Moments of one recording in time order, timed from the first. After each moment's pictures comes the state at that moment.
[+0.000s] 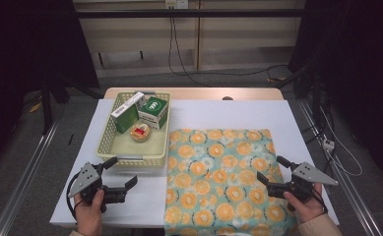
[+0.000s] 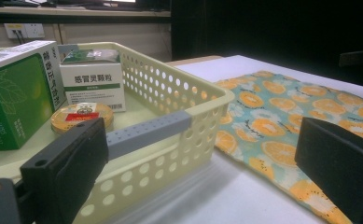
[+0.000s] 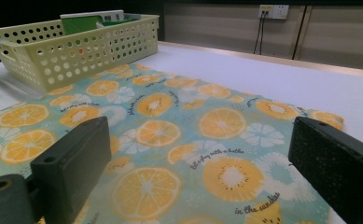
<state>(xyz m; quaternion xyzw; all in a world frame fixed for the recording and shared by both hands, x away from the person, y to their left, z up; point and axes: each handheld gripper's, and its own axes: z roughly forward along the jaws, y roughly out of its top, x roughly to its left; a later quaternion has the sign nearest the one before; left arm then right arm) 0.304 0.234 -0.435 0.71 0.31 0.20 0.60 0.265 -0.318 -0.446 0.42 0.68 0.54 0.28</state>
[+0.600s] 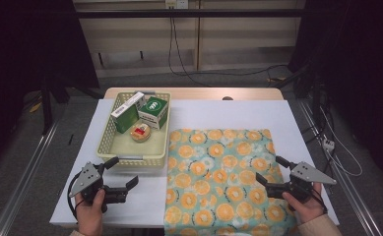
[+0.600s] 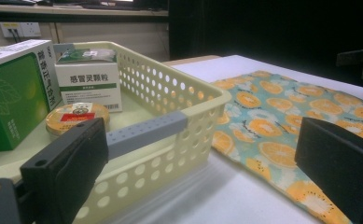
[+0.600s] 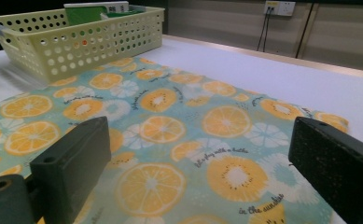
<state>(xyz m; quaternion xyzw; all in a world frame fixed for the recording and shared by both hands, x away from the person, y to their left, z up) 0.304 0.232 -0.434 0.71 0.31 0.20 0.60 0.265 -0.314 -0.442 0.41 0.69 0.53 0.28</state>
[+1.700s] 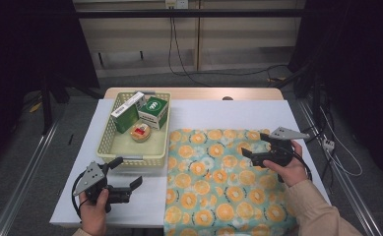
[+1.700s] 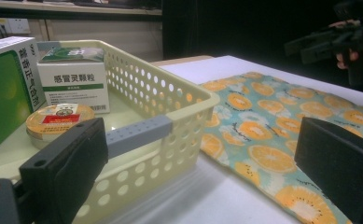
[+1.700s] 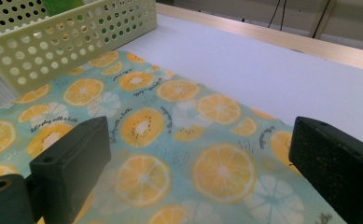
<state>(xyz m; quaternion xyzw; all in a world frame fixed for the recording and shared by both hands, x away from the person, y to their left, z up) 0.305 0.222 -0.434 0.71 0.30 0.19 0.61 0.355 -0.289 -0.409 0.43 0.75 0.47 0.21</state>
